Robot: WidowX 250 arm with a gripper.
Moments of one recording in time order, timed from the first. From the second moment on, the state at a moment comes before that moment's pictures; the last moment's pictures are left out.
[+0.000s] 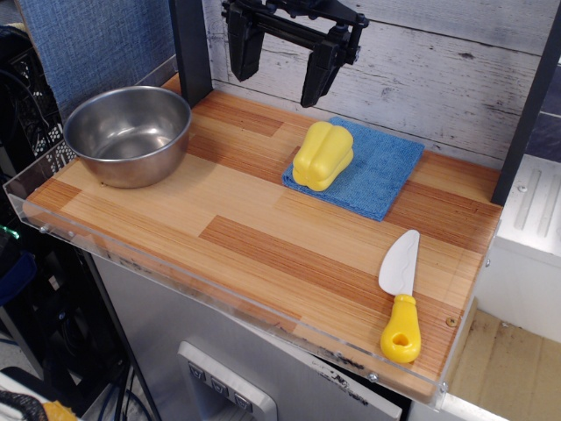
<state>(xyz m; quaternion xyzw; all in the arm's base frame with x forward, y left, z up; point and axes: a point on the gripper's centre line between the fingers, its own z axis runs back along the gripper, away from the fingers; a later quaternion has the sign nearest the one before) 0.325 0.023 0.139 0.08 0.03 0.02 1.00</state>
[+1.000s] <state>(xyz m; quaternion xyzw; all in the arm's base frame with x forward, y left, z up) 0.352 0.009 0.096 0.07 -0.01 -0.02 1.00</state>
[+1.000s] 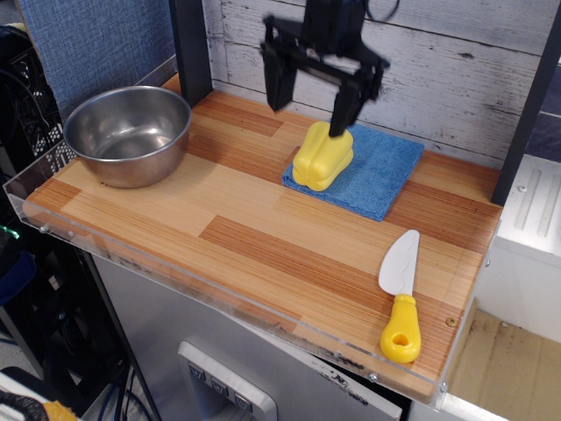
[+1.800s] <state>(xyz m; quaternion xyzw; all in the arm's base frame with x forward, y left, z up) 0.370 0.016 0.027 0.04 0.04 0.01 1.00</state>
